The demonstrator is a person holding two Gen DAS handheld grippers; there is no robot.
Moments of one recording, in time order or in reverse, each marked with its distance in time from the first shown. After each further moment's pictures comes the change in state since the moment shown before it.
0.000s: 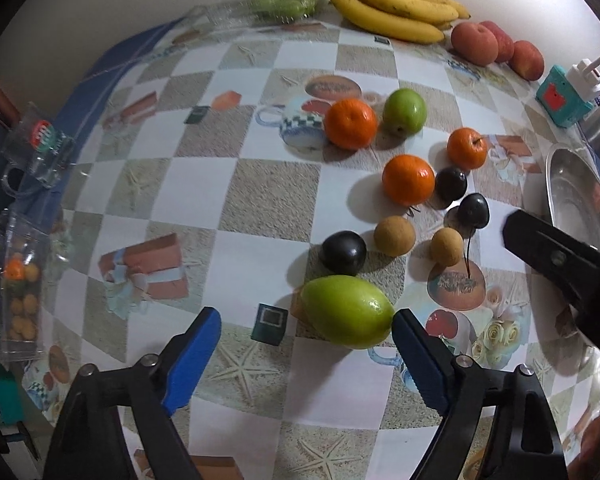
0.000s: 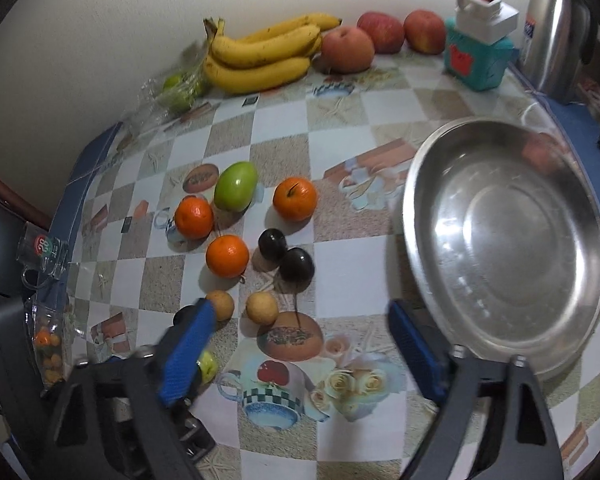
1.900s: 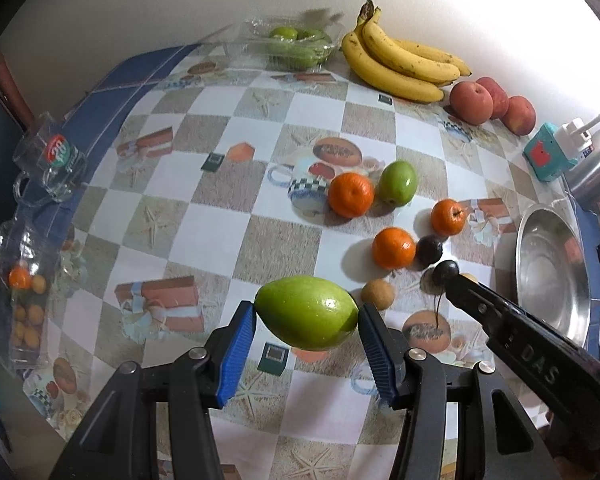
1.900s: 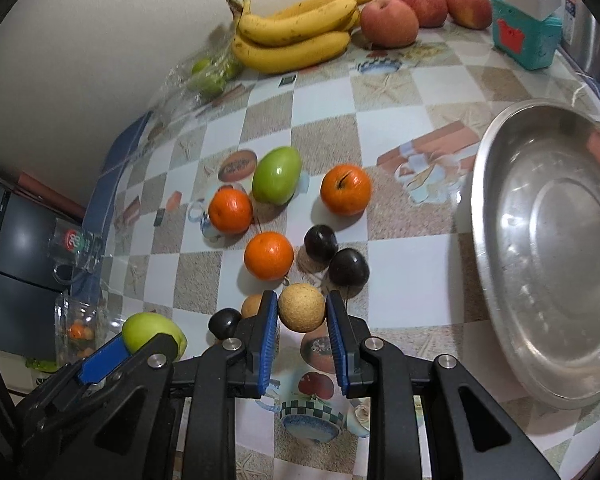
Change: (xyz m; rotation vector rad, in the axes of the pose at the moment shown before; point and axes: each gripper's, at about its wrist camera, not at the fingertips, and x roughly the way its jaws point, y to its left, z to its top) left arm -0.040 0.006 0.028 -0.067 -0.099 -0.047; right arm 0.013 0.002 0.012 0.014 0.052 0.178
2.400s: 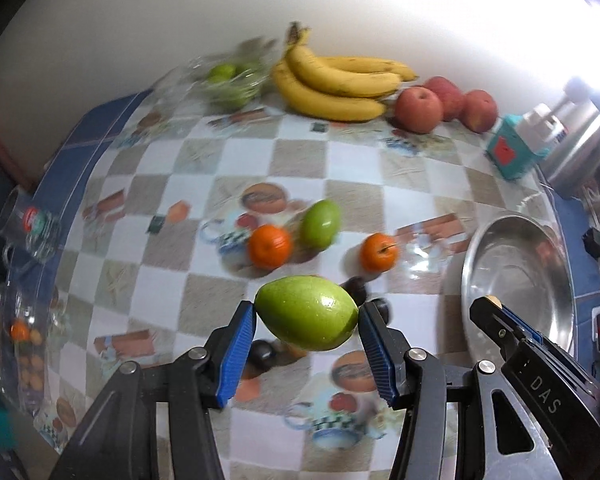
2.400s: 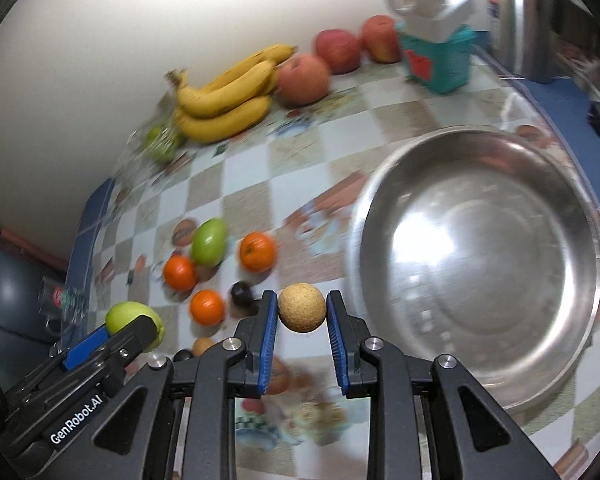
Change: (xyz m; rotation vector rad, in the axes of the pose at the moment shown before) left arm -0.012 -0.078 0.031 0.132 -0.049 -0.018; right arm -0.048 -0.058 0.014 0.133 -0.138 -0.100
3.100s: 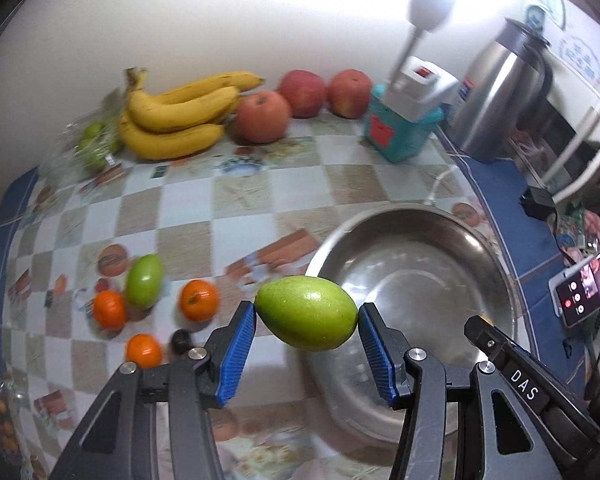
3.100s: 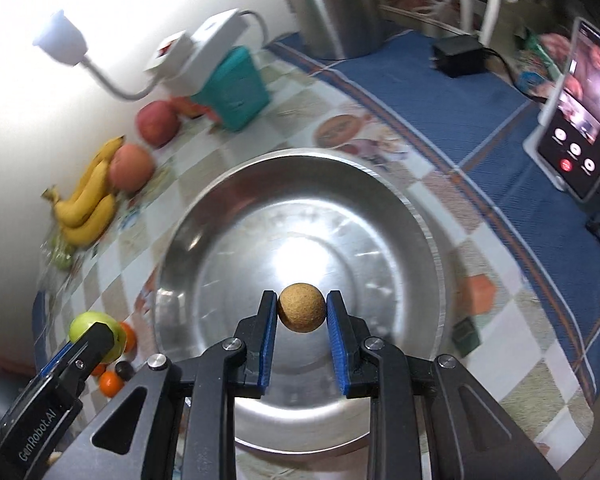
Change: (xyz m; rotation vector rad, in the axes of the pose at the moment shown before) left arm 0.017 -0.135 0.012 0.219 -0.046 -0.174; right arm -0.034 -0.139 0.013 0.336 -0.099 -0.208
